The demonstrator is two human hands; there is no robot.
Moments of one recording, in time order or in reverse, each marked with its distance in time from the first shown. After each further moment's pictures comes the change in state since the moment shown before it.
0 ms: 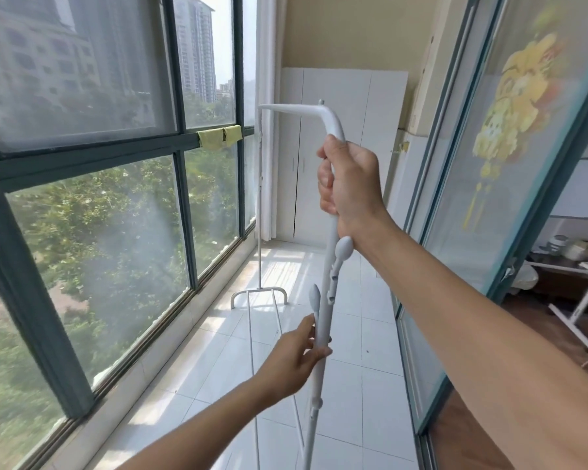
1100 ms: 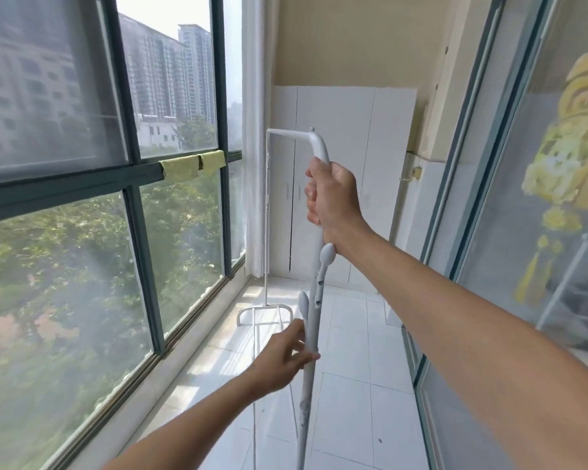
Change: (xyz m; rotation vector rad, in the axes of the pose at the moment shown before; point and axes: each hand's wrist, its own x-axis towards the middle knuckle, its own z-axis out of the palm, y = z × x) left_hand 0.410 -0.166 -0.043 0.005 0.014 -0.052; right_hand 0.374 0.193 -0.120 -0.083 0.095 0.015
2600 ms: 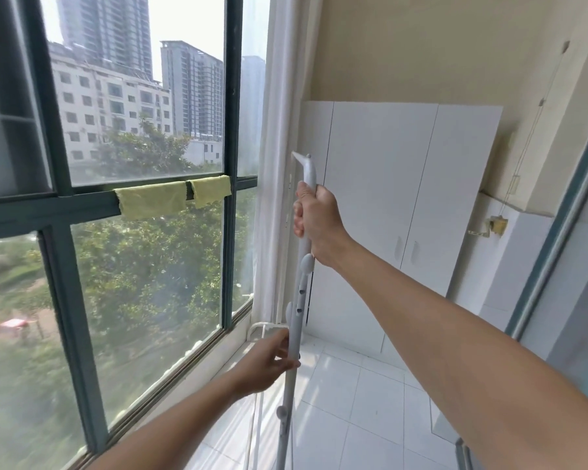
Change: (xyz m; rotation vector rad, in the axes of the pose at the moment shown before) left_hand 0.500 -0.180 -0.078 0.139 0.112 -0.096; right_hand 0.491 0.259 -0.039 0.055 -0.225 0.115
